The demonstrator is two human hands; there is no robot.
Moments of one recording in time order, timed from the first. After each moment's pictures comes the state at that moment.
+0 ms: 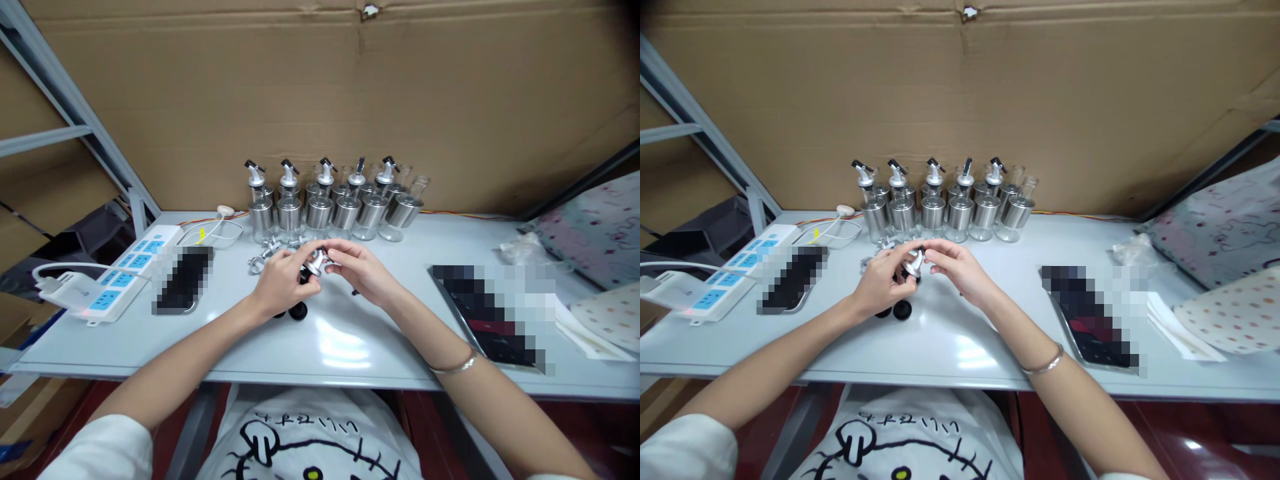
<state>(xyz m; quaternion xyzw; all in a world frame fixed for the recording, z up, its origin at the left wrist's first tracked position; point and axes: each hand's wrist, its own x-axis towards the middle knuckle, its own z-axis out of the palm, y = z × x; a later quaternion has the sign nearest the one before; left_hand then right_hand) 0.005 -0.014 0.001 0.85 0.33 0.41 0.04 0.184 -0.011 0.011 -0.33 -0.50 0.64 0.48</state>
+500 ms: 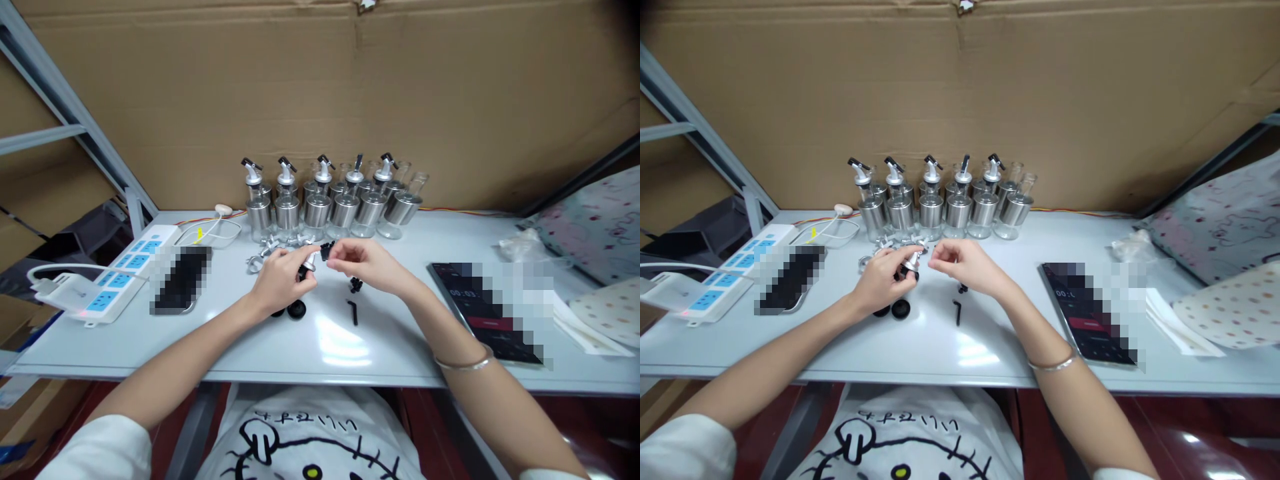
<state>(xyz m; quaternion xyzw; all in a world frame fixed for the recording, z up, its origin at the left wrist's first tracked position) 0.004 -0.008 -0.006 0.86 0.37 0.36 0.02 0.205 -0.008 0.026 -0.45 -0.72 0.42 0.34</state>
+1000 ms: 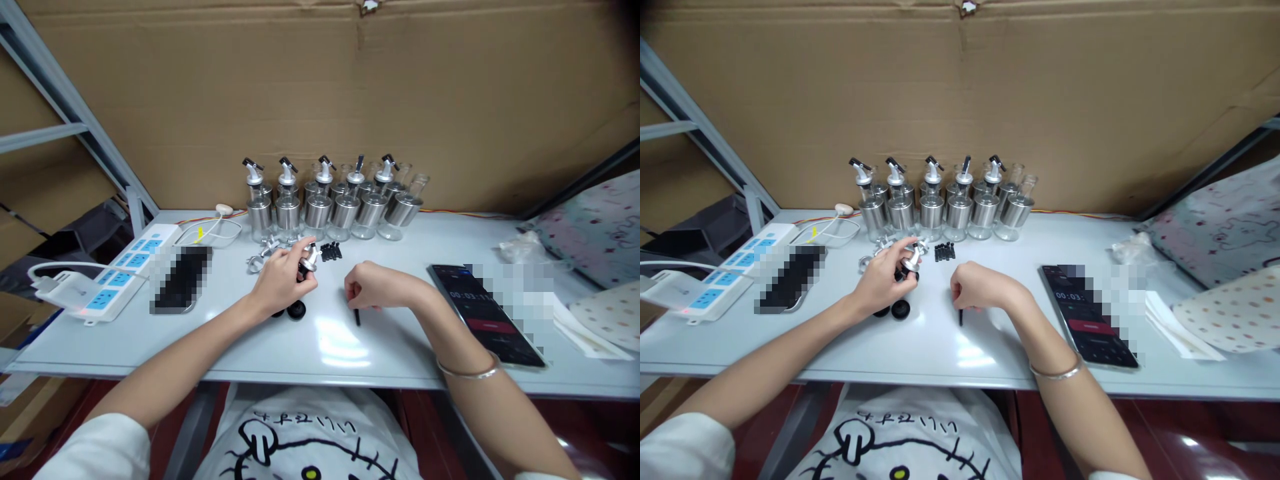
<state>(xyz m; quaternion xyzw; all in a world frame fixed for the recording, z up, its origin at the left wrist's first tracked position) 0.005 -0.010 -0.006 0.84 0.38 0.37 0.05 0.216 -0.019 0.033 -0.53 -0.76 0.36 -0.05</state>
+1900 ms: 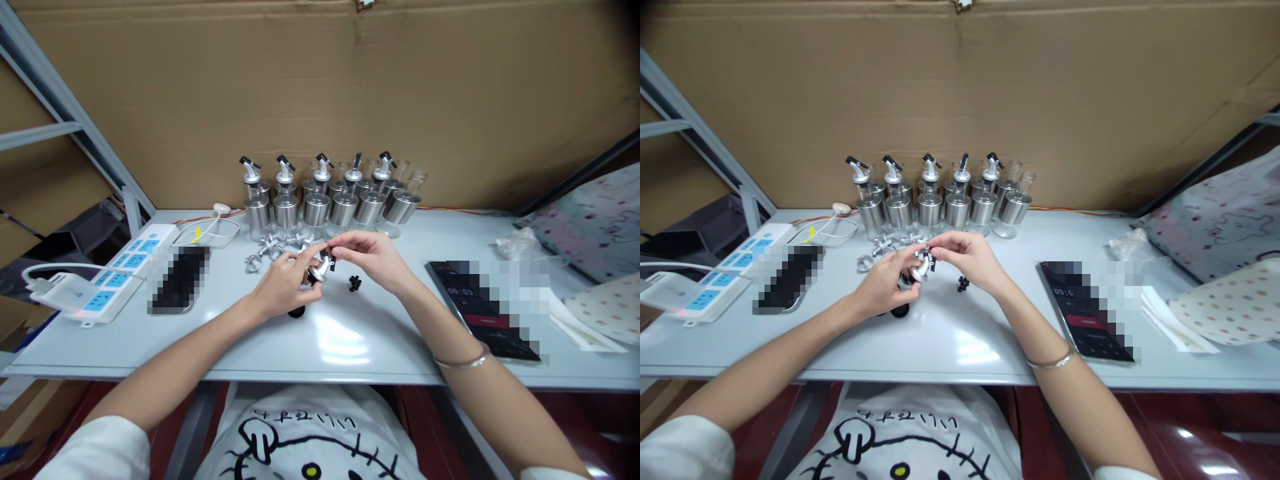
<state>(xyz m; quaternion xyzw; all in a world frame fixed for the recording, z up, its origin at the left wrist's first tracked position) 0.005 -0.014 -0.005 0.89 0.31 0.32 0.08 0.206 -0.007 0.024 -0.41 -0.64 0.44 0.48</state>
